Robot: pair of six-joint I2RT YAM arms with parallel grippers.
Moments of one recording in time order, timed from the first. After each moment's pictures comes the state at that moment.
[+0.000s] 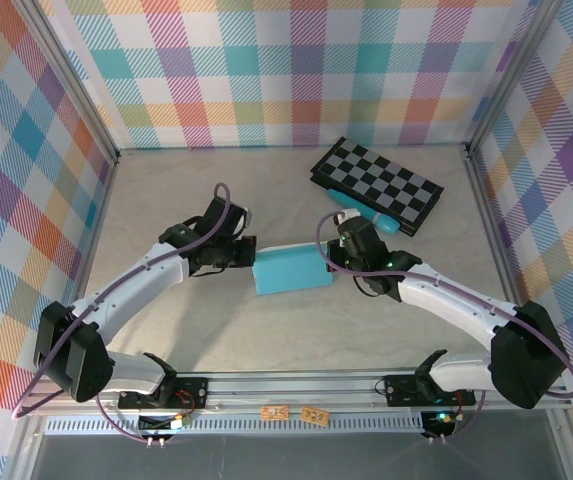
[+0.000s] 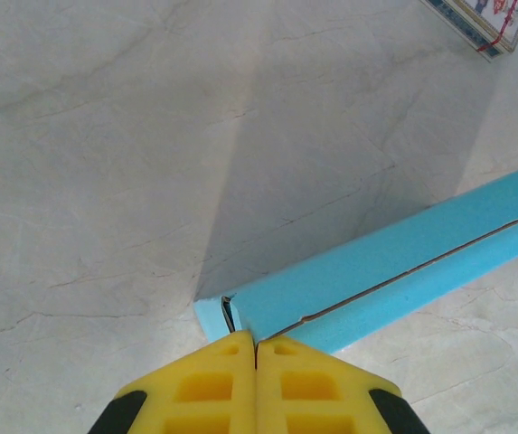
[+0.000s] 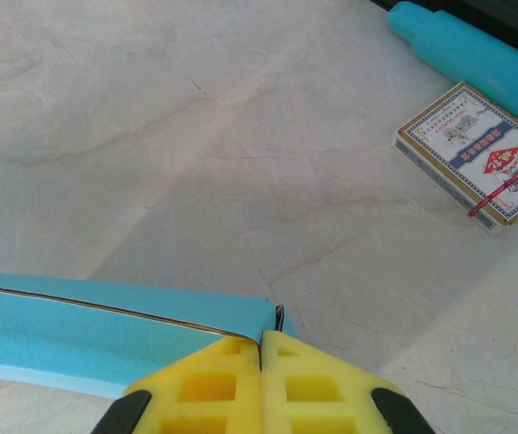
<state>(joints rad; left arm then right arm) -0.57 1.35 1.08 -0.71 0.07 -0.48 0.71 1.28 0.82 -0.26 0.18 0.41</state>
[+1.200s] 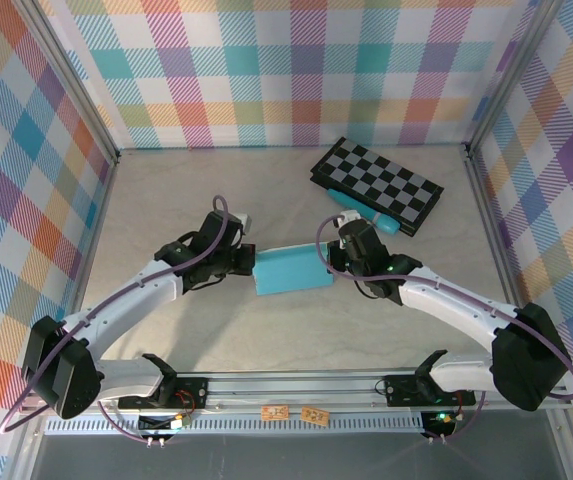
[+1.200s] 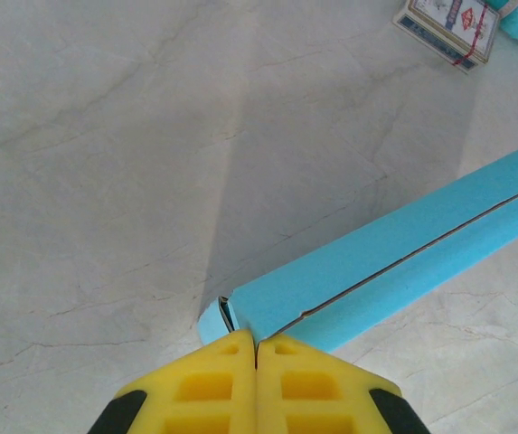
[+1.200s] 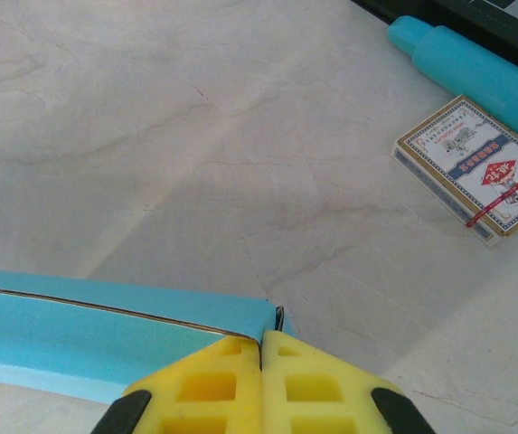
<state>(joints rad) -0.61 1.25 0.93 -0.56 0.01 -0.44 0.72 1.27 0.78 -0.21 0.19 0.38</state>
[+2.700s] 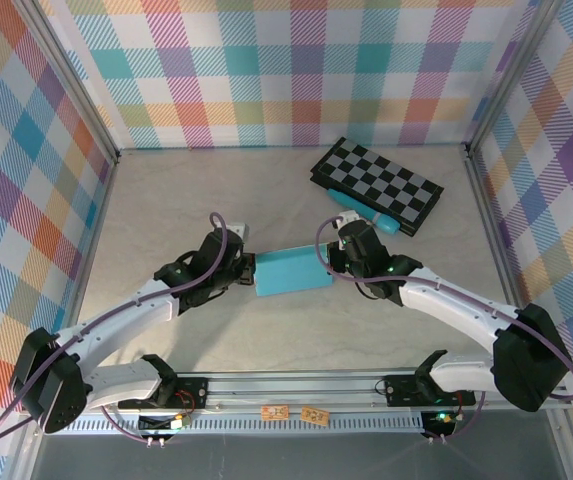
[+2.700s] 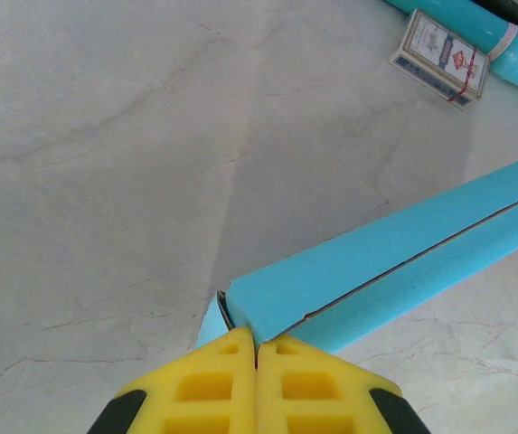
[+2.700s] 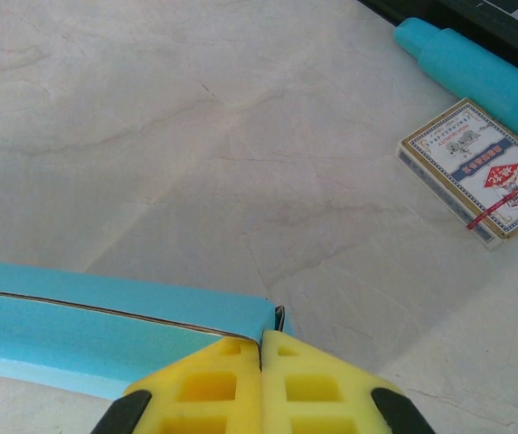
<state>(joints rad) -0.70 1.16 0.76 -0.39 -0.12 -0.52 0.72 1.25 0.78 -0.23 0.19 0.36</state>
